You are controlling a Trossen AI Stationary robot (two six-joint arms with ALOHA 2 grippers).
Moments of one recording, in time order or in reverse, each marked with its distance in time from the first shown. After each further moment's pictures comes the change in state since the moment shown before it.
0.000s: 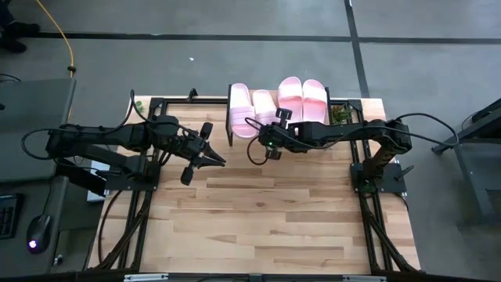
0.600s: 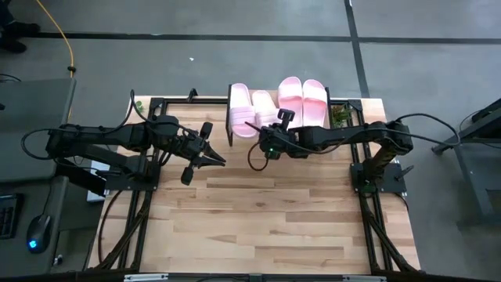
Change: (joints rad) left arm 0.000 0.000 0.000 0.000 -0.008 0.000; right arm 0.043 -0.007 0.001 0.008 0.169 0.028
